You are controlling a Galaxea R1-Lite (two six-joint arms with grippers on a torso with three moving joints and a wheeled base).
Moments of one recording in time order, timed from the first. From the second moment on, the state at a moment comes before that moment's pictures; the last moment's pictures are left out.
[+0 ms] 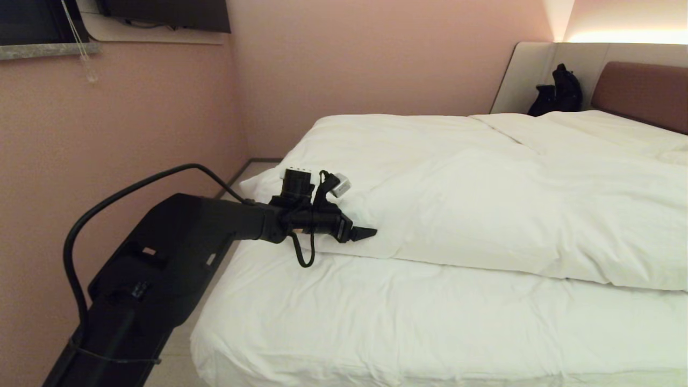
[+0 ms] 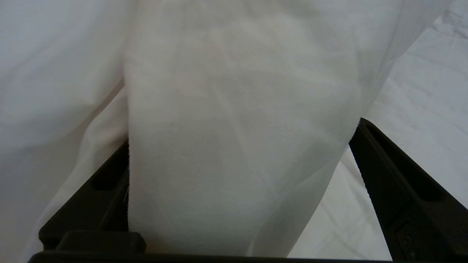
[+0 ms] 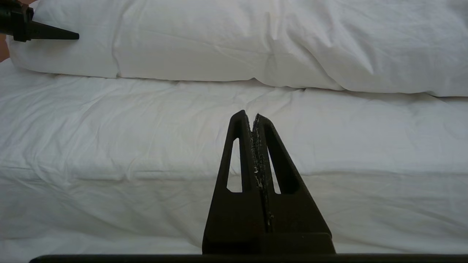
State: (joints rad) left arm -0.41 2.55 -1.95 -0.17 -0.65 0.22; right arm -0.02 0.00 0.00 -0.04 0.00 0.01
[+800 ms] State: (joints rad) left arm -0.42 2.55 -1.95 -0.17 -0.63 0.23; right arm -0.02 0.00 0.00 -0.04 0.00 0.01
